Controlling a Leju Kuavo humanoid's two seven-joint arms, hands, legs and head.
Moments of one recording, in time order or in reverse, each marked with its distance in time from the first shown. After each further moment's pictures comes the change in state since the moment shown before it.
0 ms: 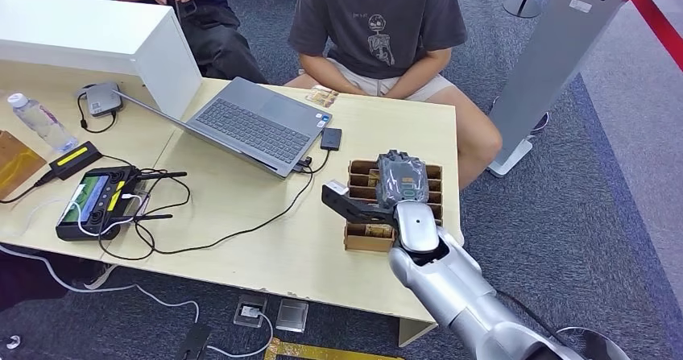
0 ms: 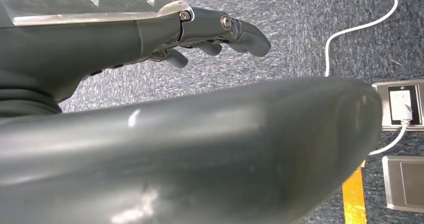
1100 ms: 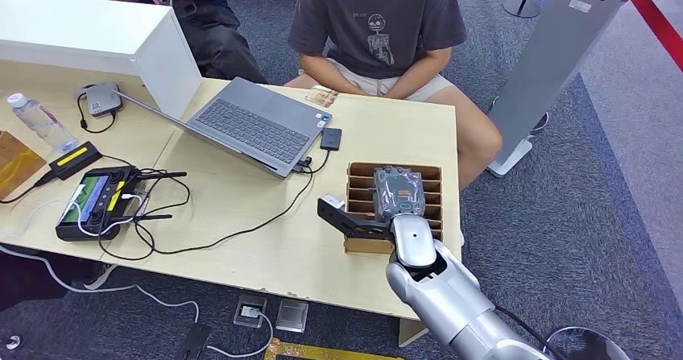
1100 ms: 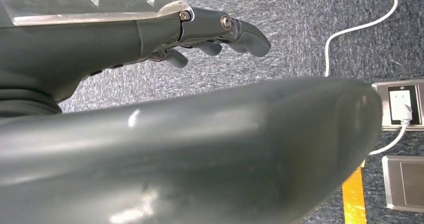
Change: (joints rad) left arm 0.000 0.000 0.000 0.000 0.000 0.000 0.001; right arm 0.074 -0.021 0.004 -0.098 0.027 0.025 0.020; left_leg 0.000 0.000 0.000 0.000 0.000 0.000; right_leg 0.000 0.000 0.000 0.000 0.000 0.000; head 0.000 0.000
